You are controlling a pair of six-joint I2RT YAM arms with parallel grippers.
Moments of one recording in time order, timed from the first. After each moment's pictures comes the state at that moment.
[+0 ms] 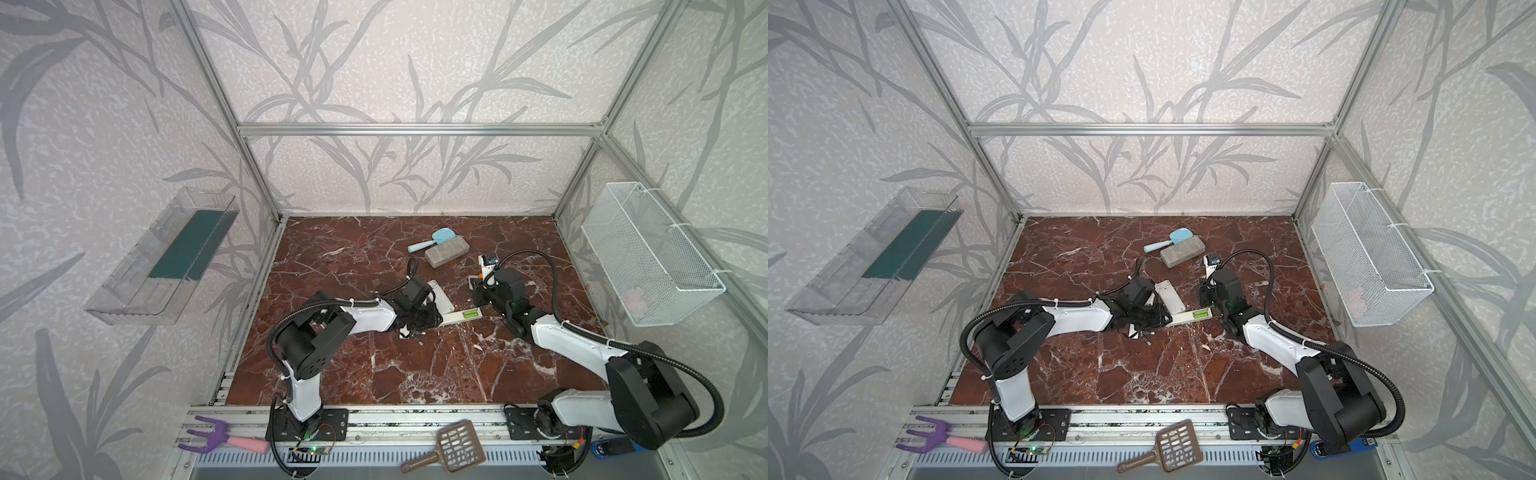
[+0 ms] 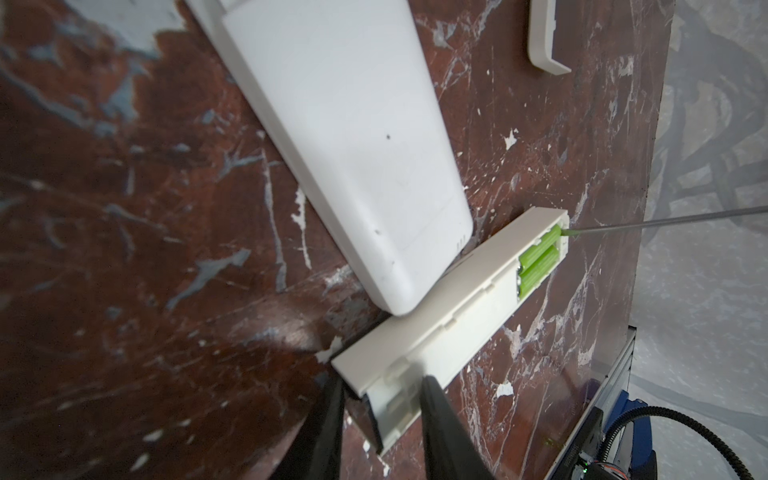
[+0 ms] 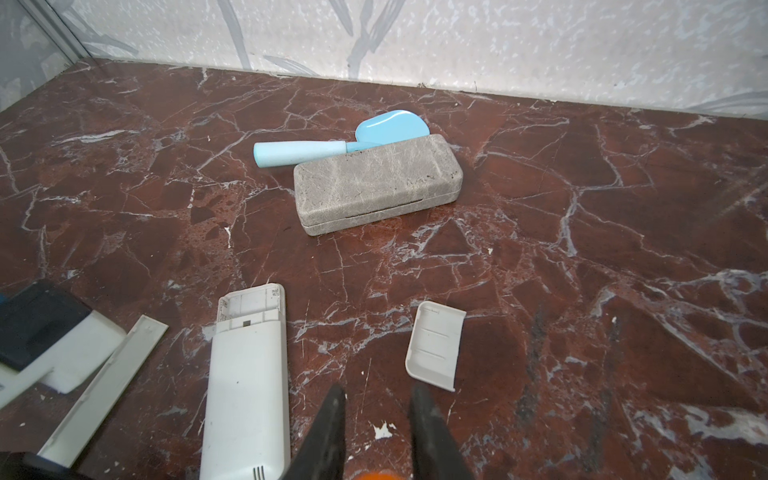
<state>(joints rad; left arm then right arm) -0.79 1.85 0.97 0.00 0.27 -0.90 0.42 1.33 0.59 0.23 0.10 0.14</state>
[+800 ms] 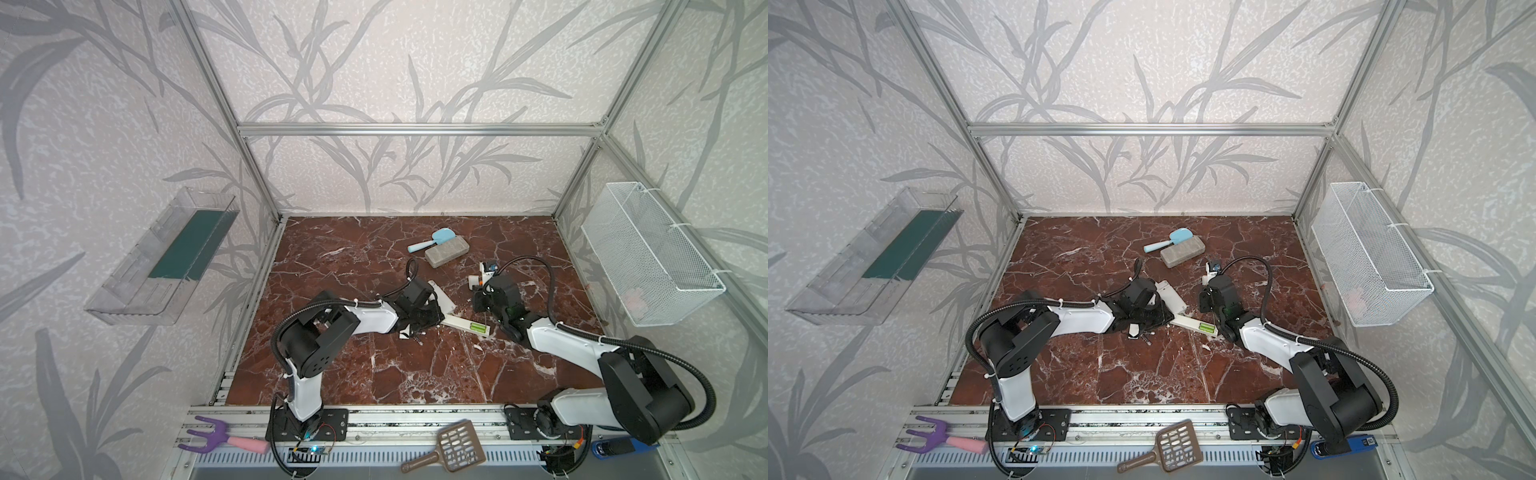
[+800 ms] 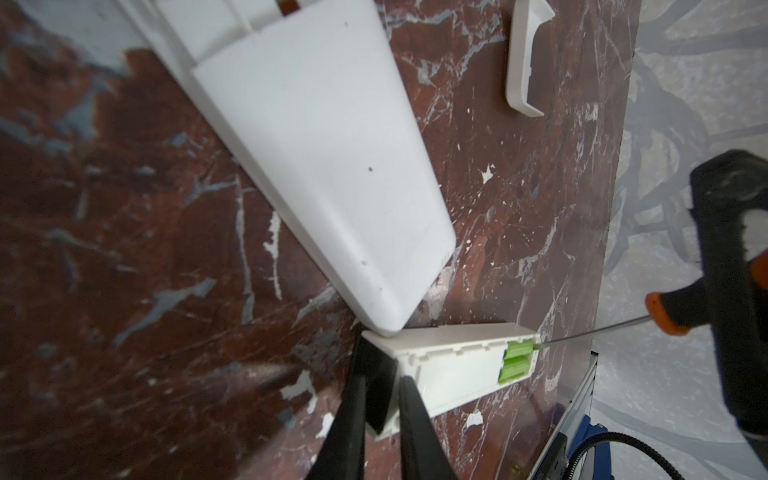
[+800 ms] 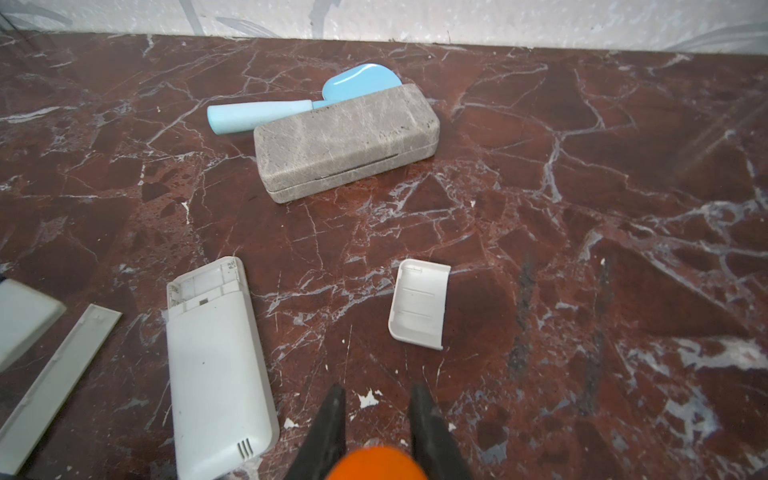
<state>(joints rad) -0.81 1.88 0.95 0.12 0.26 -1.02 0.46 1.36 0.52 0.26 0.19 0.25</state>
